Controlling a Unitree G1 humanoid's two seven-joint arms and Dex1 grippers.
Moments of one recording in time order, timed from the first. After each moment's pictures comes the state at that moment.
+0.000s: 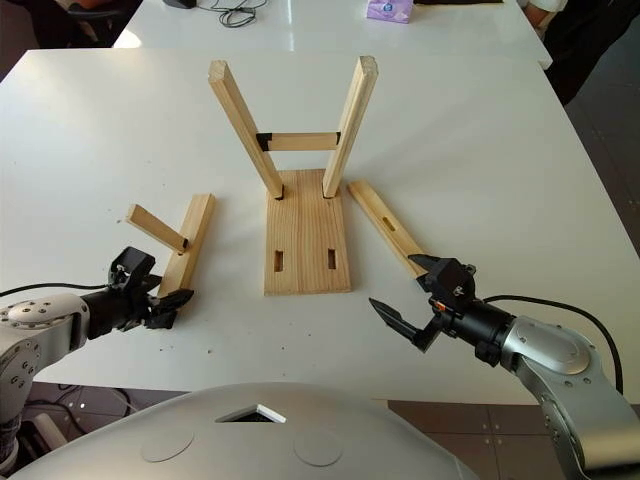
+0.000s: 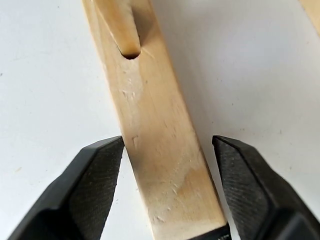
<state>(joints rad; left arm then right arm) 0.29 0.65 0.21 -0.72 -0.54 1.32 -0.43 0.61 -0.72 -0.23 -0.77 0.45 0.58 0.72</state>
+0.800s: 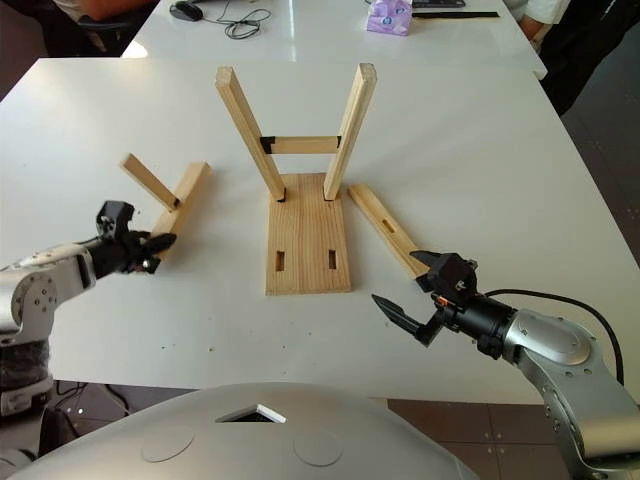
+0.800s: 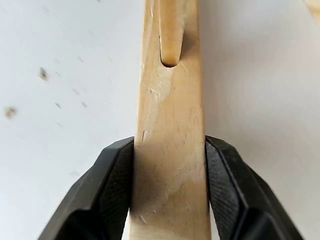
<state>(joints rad) -0.11 0.59 0.26 -0.22 -0.46 1.14 -0.33 0.56 -0.74 -0.24 -0.71 0.46 0.58 0.75</state>
